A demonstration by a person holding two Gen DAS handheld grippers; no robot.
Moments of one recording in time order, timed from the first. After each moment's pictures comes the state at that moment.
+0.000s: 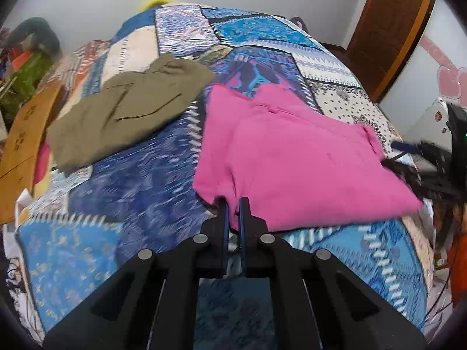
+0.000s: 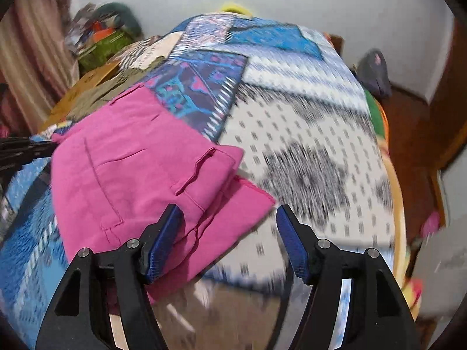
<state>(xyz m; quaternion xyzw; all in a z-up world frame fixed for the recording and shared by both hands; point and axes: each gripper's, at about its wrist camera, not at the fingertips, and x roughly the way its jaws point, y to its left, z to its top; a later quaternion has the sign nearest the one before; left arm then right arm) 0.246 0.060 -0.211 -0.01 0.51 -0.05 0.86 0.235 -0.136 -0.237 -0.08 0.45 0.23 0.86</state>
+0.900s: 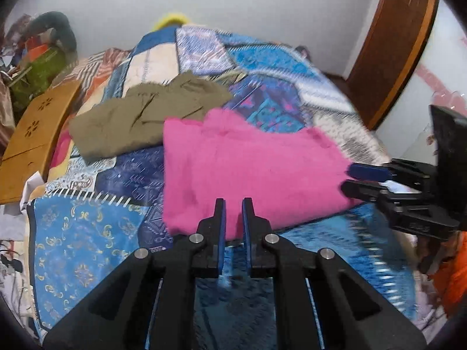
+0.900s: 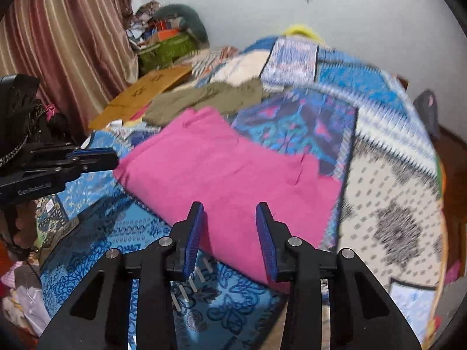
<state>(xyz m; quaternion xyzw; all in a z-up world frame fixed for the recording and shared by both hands) 0.203 0.088 -0.193 -0.05 0.46 -0.02 0.89 0.200 -0.042 -0.212 -0.06 0.43 0.35 0.83</state>
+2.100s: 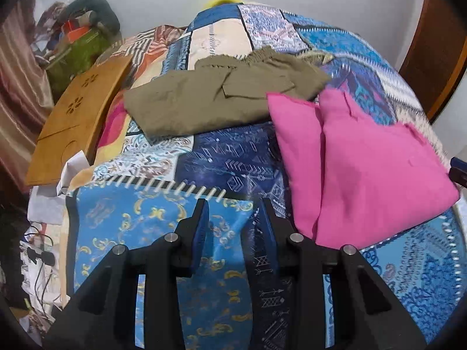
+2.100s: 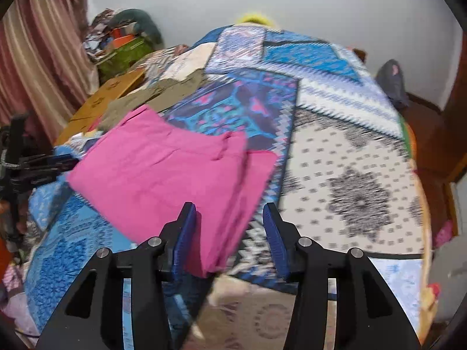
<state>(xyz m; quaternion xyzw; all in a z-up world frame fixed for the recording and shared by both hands) 0.215 0.166 -0.221 -0.03 0.49 0.08 0.87 0.215 -0.100 -0.210 -0.04 0.44 0.24 0.86</state>
